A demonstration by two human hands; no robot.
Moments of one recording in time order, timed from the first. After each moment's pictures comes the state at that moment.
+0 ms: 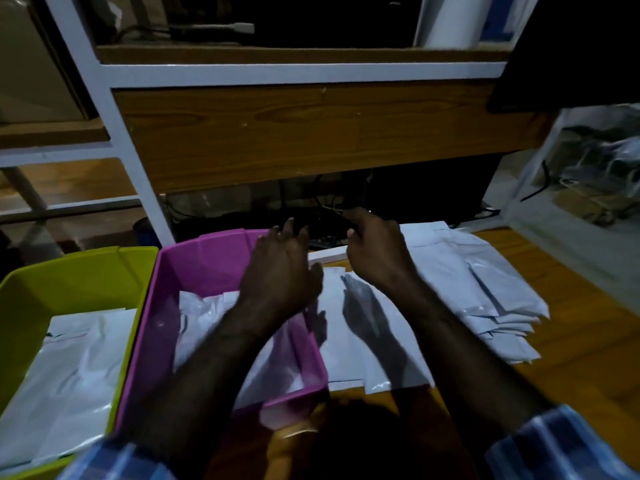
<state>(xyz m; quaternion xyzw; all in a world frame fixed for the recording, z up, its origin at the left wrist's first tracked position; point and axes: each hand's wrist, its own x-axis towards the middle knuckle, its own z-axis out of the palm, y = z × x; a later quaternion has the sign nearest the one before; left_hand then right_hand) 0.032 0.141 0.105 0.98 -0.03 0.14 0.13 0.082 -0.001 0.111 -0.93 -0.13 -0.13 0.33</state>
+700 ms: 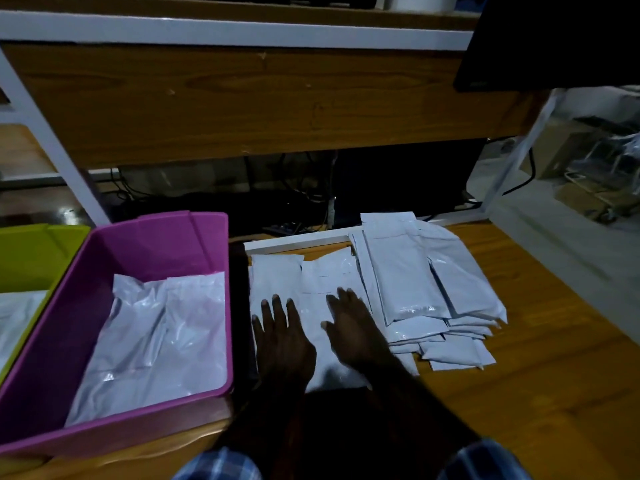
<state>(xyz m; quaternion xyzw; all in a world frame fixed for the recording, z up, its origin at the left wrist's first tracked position) 0.043 0.023 -0.088 0.98 0.16 0.08 0.10 0.095 -0.096 -0.070 -0.96 -0.22 0.01 0.17</state>
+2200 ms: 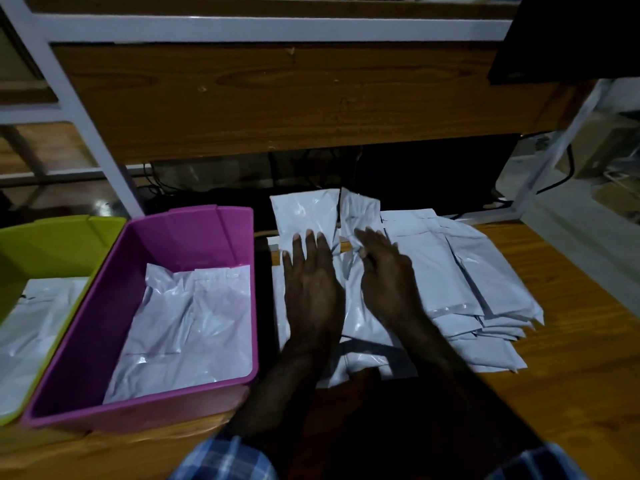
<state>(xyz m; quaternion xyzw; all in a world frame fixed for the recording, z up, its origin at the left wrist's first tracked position) 0.072 0.022 0.002 0.94 0.12 0.28 0.13 0.120 -0.088 0.007 -0.89 -0.21 -0.18 0.36</state>
